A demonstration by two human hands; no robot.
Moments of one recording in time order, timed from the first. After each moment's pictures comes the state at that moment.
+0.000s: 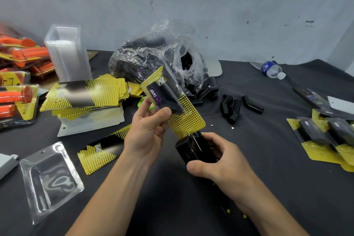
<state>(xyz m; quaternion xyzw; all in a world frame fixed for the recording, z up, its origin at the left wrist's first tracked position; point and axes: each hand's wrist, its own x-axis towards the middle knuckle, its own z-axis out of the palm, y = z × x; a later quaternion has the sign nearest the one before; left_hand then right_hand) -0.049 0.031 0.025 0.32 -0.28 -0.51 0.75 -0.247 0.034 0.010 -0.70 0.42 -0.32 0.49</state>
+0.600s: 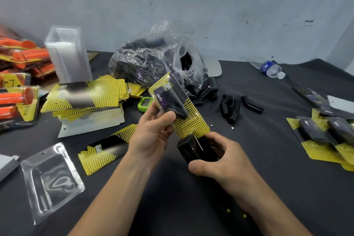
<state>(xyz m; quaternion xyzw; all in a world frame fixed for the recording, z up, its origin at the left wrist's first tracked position) -0.053 0.028 0.018 0.31 -0.31 -0.54 0.72 -0.250 0.031 0.014 -0.69 0.41 -0.33 0.49</state>
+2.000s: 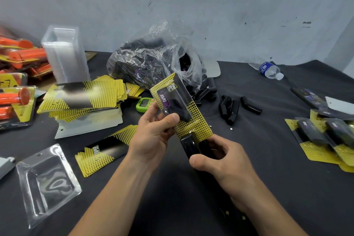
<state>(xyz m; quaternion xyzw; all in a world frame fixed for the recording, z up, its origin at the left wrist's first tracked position) -0.057 0.028 0.017 0.32 -0.35 -0.52 0.71 -0.247 0.030 0.007 -0.66 0.42 -0.36 0.51</state>
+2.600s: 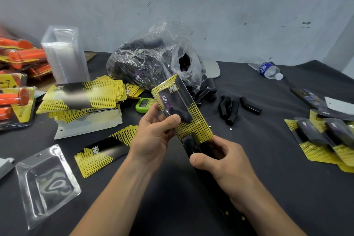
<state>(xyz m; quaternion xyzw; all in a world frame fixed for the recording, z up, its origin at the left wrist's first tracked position) -0.059 0.028 0.016 0.30 -0.33 -0.53 0.72 -0.245 0.033 0.011 -0.64 0.43 -0.37 0.52</state>
